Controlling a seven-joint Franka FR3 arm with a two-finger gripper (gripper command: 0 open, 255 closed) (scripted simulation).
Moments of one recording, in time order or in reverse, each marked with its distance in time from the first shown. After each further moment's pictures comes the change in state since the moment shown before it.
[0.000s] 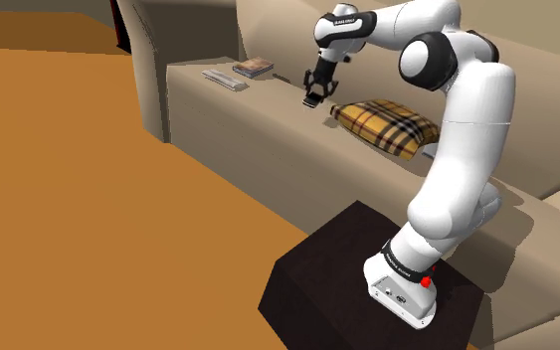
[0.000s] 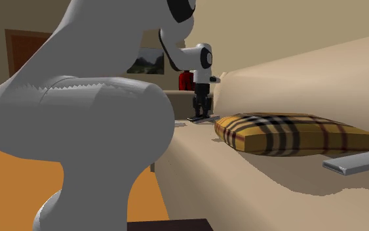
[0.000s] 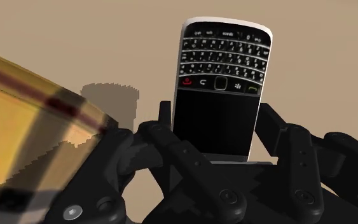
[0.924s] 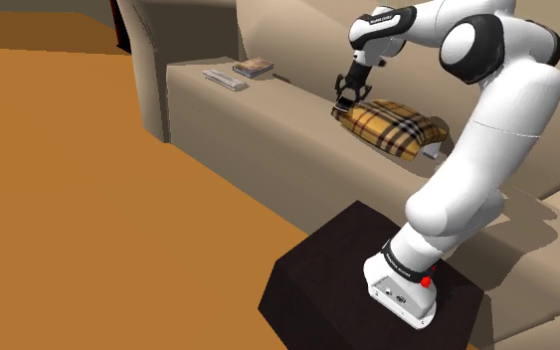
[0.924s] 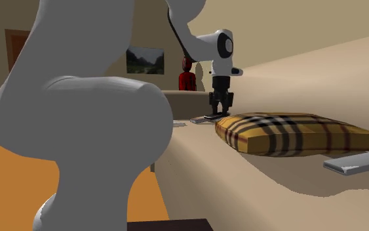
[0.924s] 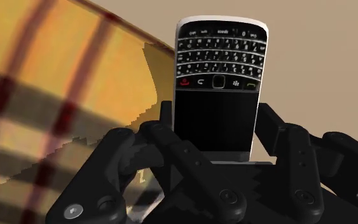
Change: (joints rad) arm -0.089 -0.245 -0.065 -0.301 -0.020 0.054 -0.164
